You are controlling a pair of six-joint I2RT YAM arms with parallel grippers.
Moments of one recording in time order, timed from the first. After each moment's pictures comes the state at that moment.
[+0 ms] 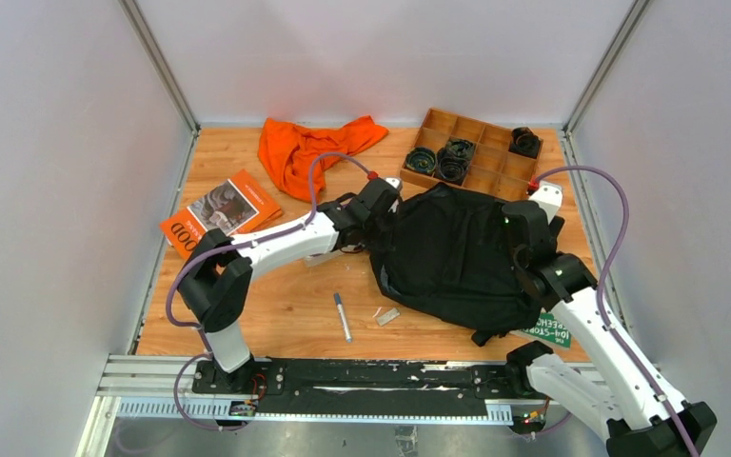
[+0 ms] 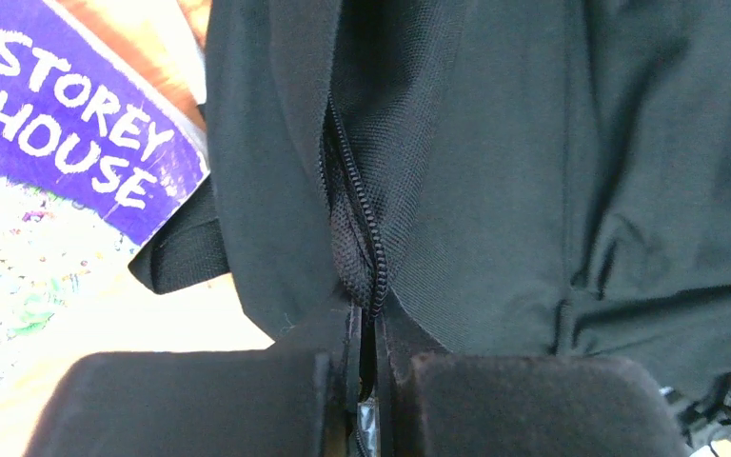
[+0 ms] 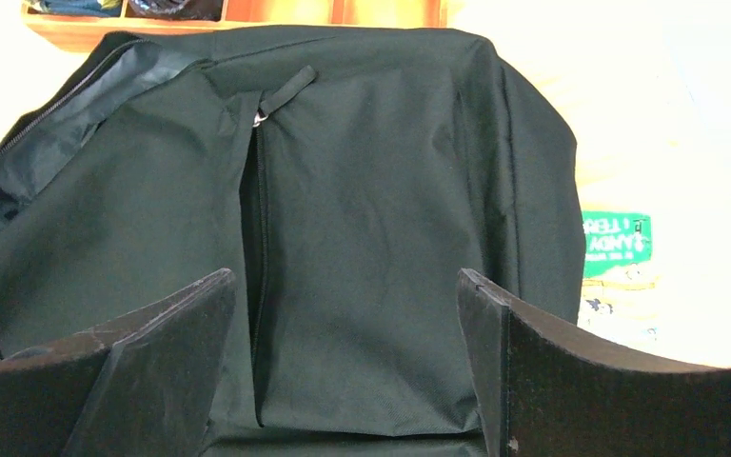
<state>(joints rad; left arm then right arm) -0.83 1.74 1.24 -0.36 -0.06 -0.53 0.42 0.82 0.83 -0.64 0.57 0.46</state>
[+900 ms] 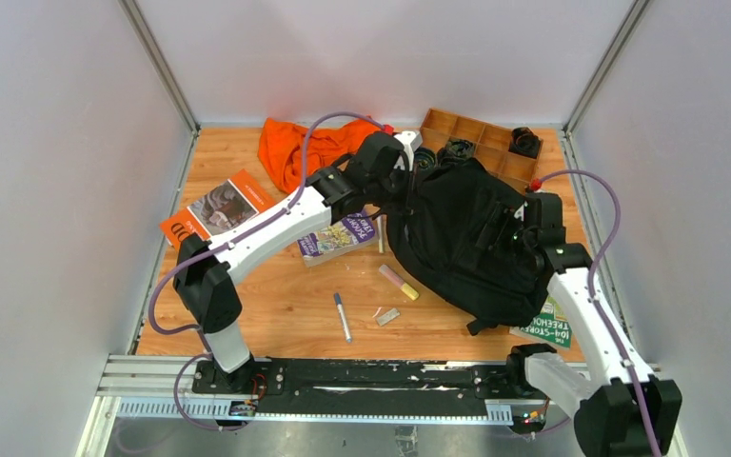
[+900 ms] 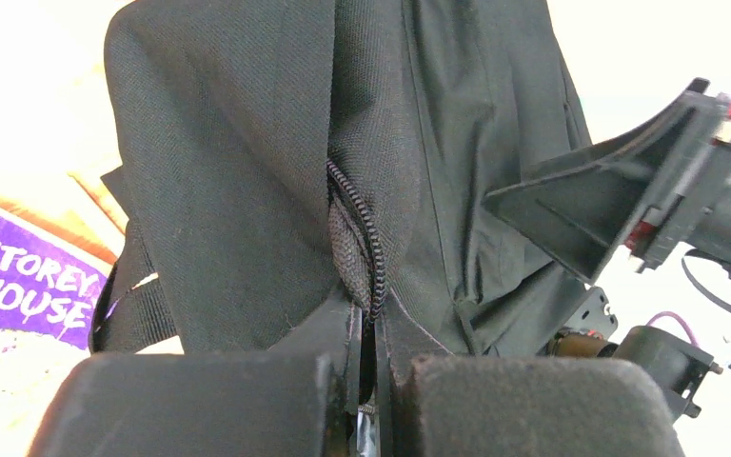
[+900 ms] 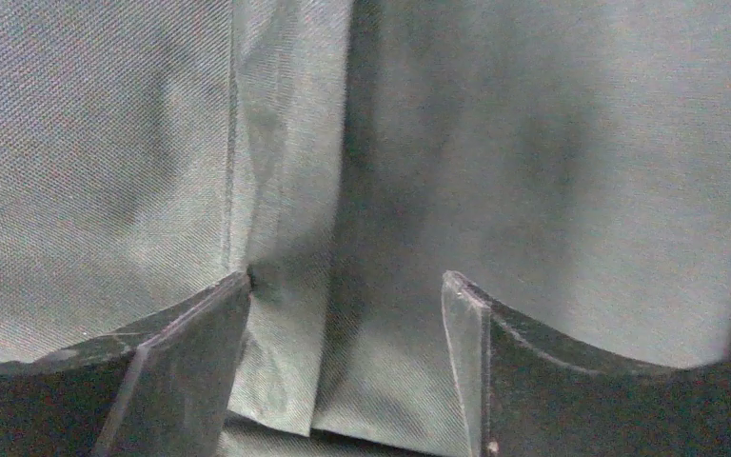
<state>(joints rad) -0.82 1.73 1.64 -0.49 0.11 -0.48 0.11 0.93 0.80 -0.61 -0.07 0.47</state>
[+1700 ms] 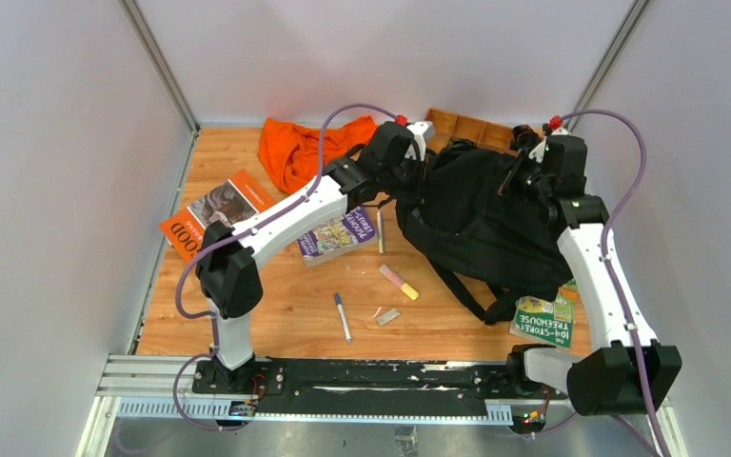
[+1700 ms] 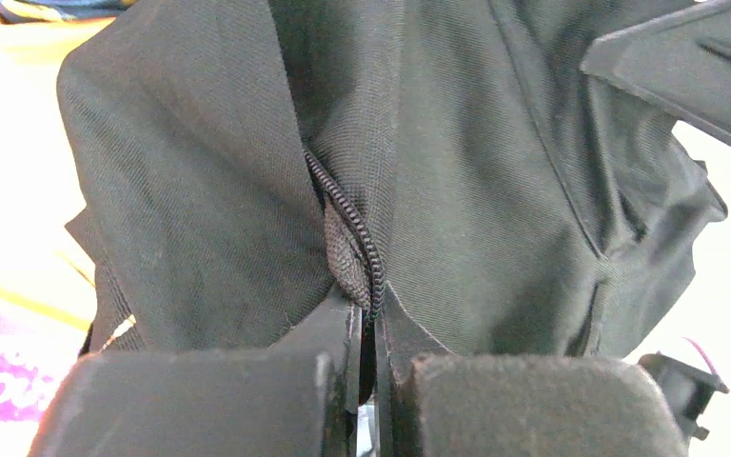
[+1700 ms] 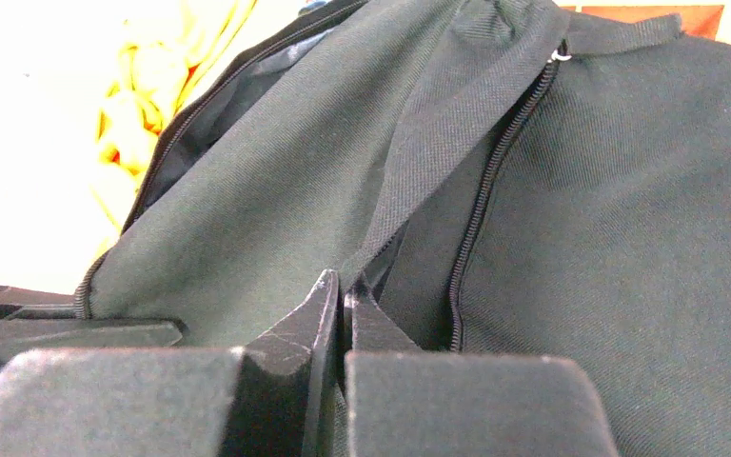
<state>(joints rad) -0.81 1.85 1.74 -0.47 0.18 -0.43 0.04 1.15 1.15 -0.52 -0.18 0.45</state>
